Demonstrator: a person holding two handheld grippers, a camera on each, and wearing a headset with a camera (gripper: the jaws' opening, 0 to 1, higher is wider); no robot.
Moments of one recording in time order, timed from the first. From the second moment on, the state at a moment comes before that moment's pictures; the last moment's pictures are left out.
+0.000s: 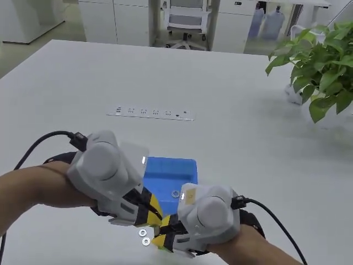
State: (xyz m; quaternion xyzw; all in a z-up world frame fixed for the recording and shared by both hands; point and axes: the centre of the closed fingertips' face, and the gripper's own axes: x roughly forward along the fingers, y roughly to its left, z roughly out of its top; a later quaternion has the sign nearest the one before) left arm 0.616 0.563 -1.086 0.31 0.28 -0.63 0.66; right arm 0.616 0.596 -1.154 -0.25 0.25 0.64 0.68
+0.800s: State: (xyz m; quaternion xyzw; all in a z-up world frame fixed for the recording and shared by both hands) left arm 0.616 0.559 -1.065 0.30 0.27 -0.64 0.65; right arm 0.615 0.591 -1.133 -0.25 0.25 0.64 0.68
